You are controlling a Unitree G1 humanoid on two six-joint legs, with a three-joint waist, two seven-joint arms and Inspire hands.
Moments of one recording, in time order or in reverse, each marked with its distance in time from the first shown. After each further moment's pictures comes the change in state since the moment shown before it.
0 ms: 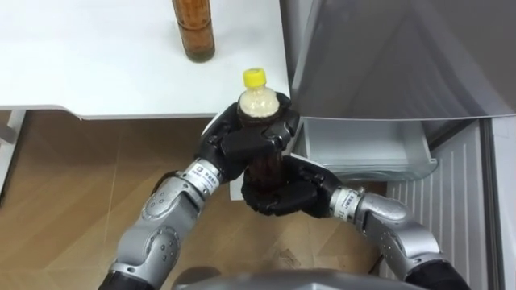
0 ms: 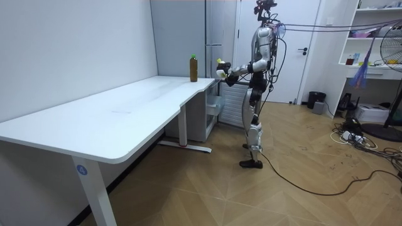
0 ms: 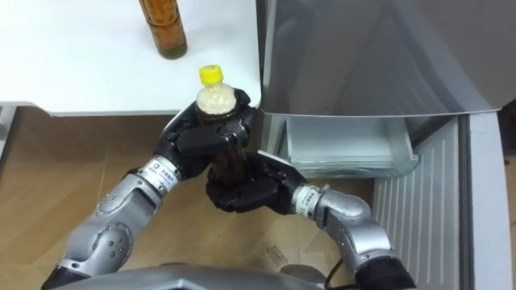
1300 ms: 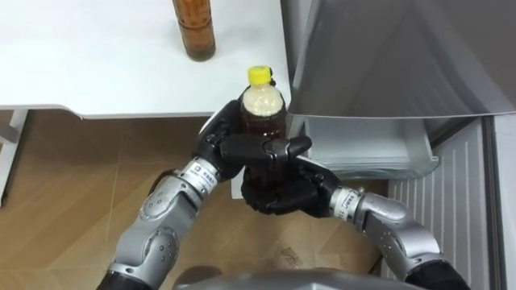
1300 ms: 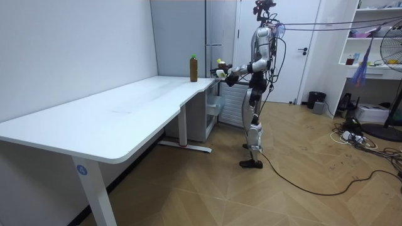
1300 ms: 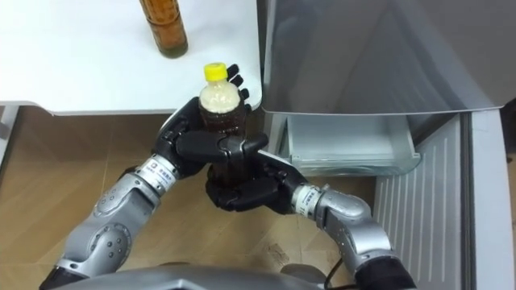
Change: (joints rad) left arm 0.000 0.015 -0.008 0.000 -0.003 -0.037 0.000; right arm 0.000 0.000 0.000 0.000 0.015 0.001 0.002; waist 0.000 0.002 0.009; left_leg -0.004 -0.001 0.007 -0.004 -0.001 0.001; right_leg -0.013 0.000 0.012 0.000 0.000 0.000
